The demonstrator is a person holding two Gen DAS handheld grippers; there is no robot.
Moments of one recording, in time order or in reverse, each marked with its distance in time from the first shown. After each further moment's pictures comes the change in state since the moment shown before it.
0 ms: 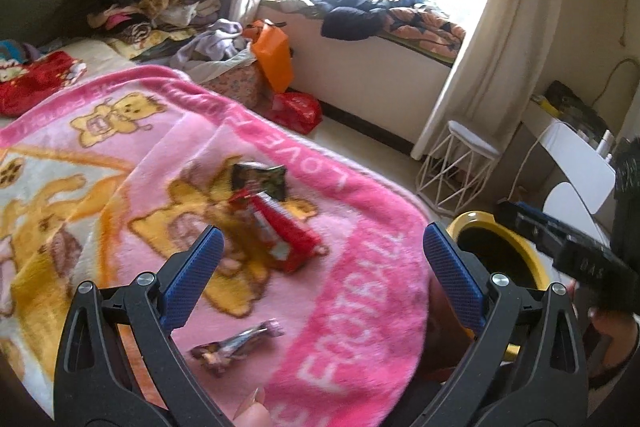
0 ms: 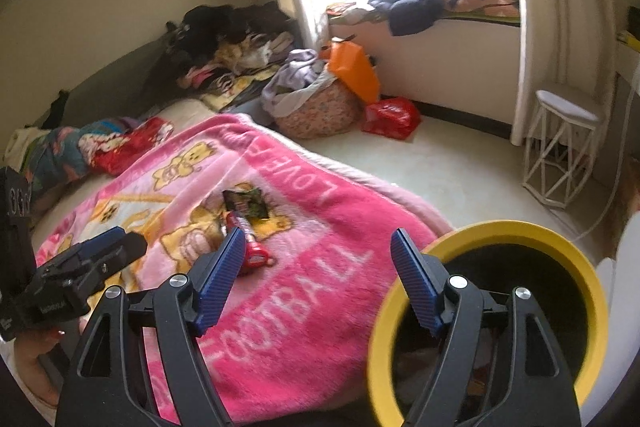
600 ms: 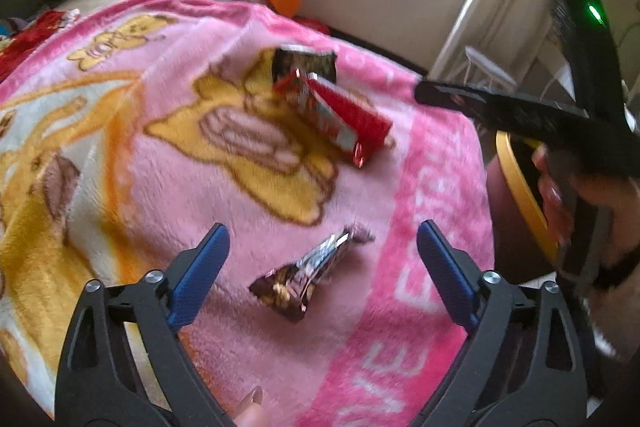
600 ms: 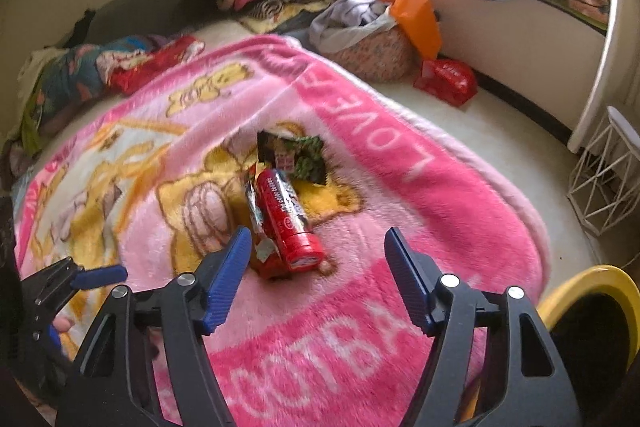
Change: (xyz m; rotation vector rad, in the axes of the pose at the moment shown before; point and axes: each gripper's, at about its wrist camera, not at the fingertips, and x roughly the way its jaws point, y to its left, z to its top) left arm 0.038 0.057 -0.057 0.050 0.270 0.000; right arm 0.135 0.062 -0.001 -0.184 0.240 0.092
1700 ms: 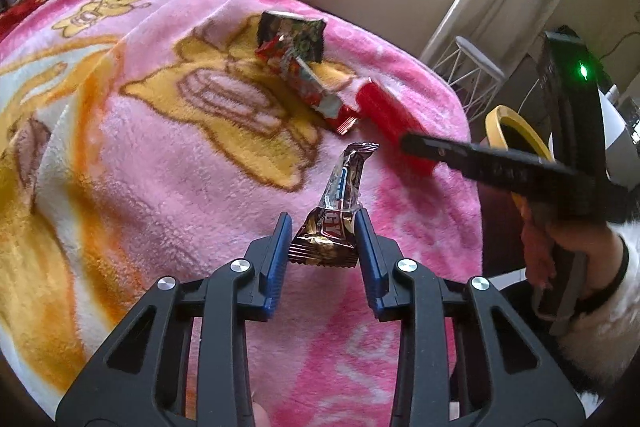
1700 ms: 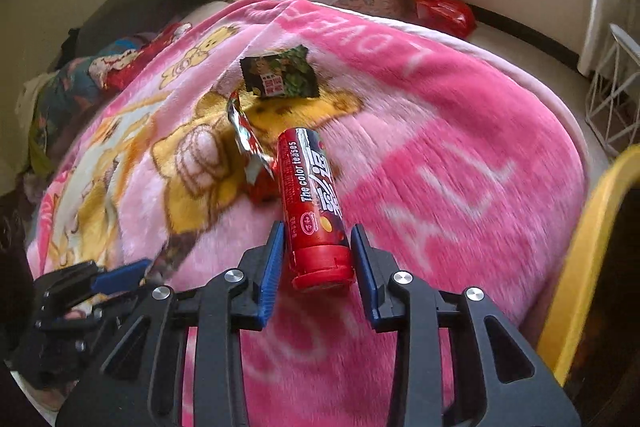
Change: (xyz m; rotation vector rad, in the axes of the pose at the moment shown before) left arm 0.009 -0.006 -0.009 -0.045 0.045 -0.070; right arm 0.007 -0.019 -0.058 0.186 0.112 0.083
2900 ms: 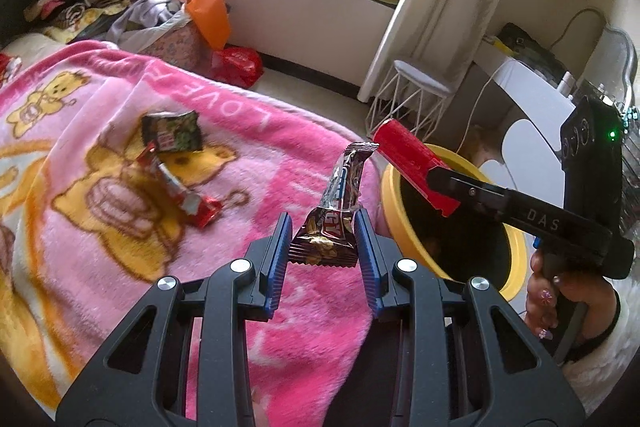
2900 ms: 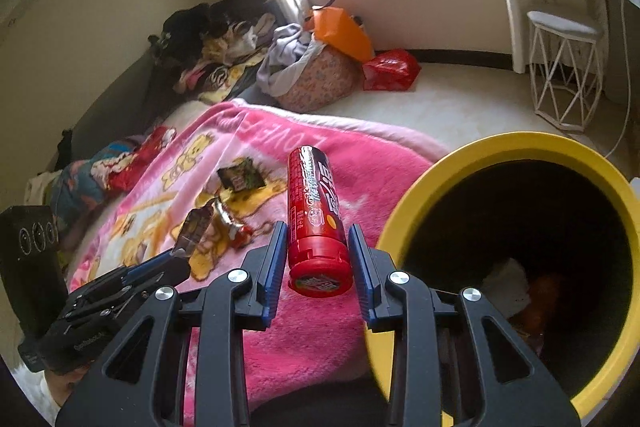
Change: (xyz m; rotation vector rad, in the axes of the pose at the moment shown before) left arm -0.018 -0.106 0.041 0.149 -0.131 -0.108; right arm -0.141 -0.069 -0.030 0.214 -0.293 -0.019
